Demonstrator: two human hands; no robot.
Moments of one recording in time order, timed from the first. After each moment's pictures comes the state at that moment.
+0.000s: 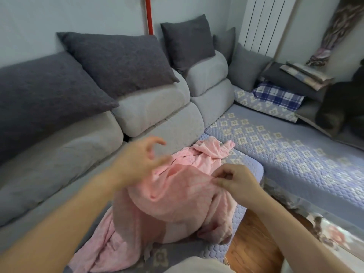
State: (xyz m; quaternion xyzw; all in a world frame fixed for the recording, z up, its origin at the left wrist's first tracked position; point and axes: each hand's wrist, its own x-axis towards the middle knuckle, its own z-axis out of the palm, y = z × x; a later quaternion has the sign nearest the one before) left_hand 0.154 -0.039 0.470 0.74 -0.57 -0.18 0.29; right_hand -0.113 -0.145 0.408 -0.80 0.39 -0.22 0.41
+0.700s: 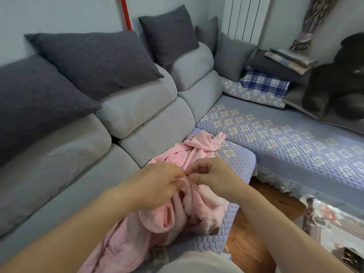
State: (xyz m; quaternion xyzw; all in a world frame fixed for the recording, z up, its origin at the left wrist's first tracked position) left_hand 0.101 -0.057 0.441 0.59 -0.79 -0.13 0.08; right_hand -0.094 -0.133 0.416 -0.71 0.32 -0.24 0.59
